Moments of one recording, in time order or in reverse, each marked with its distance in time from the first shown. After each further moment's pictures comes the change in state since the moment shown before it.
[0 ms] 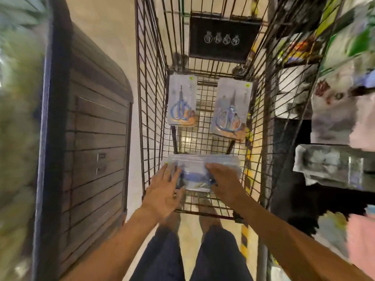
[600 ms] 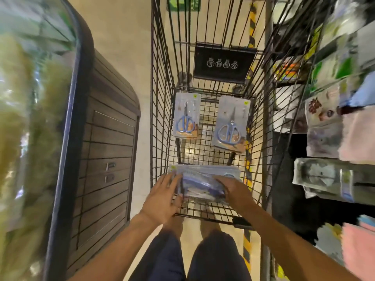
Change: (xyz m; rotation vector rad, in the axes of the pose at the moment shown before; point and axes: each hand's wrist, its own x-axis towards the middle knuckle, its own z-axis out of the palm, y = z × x) left_hand -0.034 0.008 -0.046 -0.135 0.017 -0.062; right_hand -0.022 0.016 -0.016 -0.021 0.015 0.029
